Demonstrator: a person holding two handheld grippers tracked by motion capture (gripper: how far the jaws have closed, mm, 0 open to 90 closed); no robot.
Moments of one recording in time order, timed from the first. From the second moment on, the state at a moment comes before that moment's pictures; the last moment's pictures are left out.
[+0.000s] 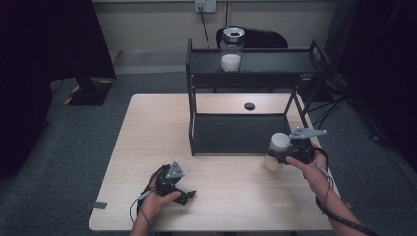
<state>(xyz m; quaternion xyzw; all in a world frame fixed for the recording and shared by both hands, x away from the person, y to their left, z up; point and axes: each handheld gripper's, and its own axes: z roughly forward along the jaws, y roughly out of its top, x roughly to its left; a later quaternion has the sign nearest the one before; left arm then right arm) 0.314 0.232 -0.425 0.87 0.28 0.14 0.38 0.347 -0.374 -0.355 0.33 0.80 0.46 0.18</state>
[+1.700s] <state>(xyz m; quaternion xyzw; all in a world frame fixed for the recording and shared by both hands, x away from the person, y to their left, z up) 0.314 0.232 -0.425 0.87 0.28 0.14 0.38 0.378 -0.369 -0.197 0.30 0.81 0.46 0.20</state>
